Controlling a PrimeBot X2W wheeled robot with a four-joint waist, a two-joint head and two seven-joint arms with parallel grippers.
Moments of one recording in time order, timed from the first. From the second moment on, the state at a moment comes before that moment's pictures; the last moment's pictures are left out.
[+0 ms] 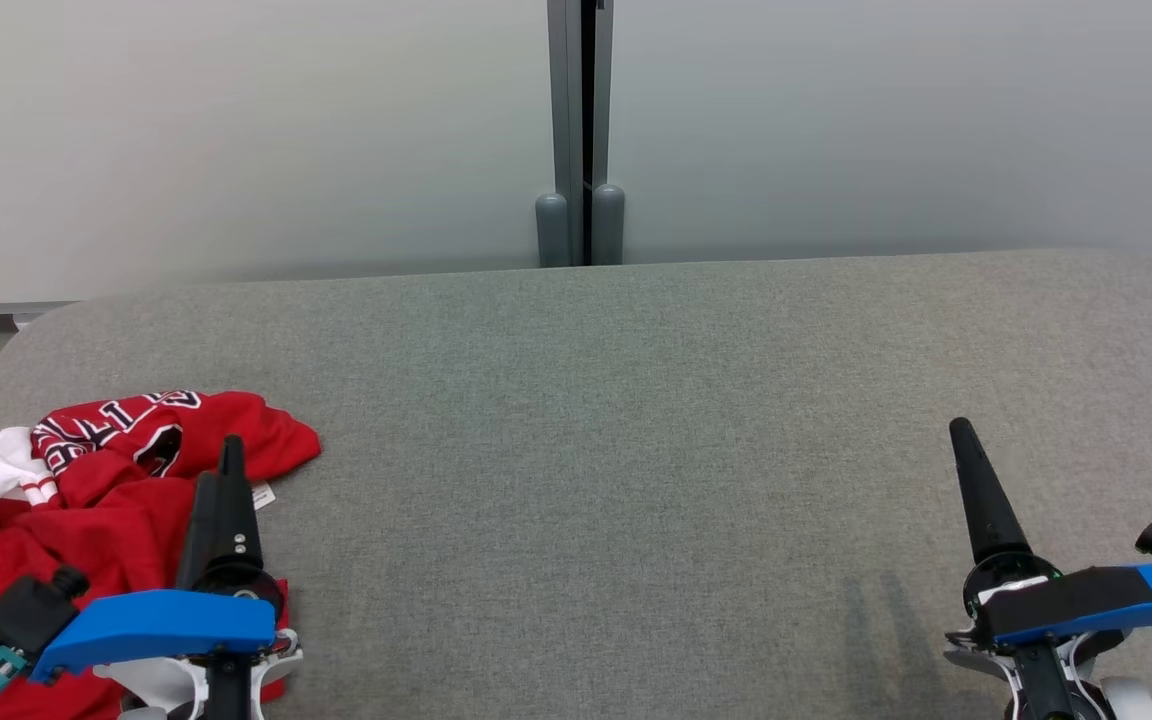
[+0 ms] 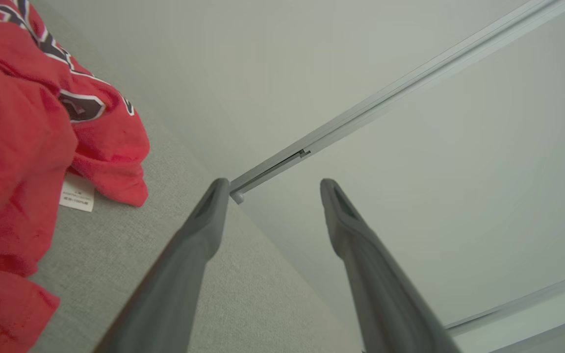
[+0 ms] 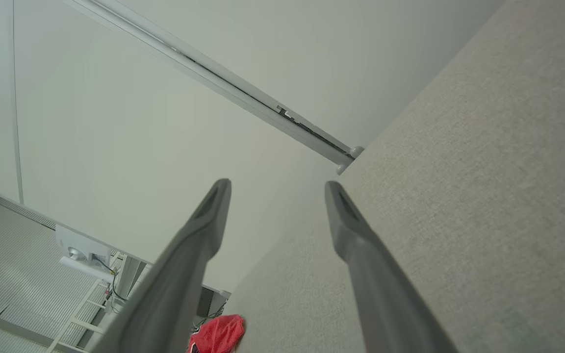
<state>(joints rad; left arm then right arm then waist) -0.08 0.04 0.04 0.16 -1.06 -0.11 -0.04 -0.10 -0.08 0.01 0.17 1.12 0.13 -0.04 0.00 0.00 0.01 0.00</state>
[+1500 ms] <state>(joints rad) -0.08 0.05 -0.03 0.17 -0.43 -0.04 -0.17 -0.13 -0.10 0.08 0.19 0.52 0.13 -0.17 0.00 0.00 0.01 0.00</state>
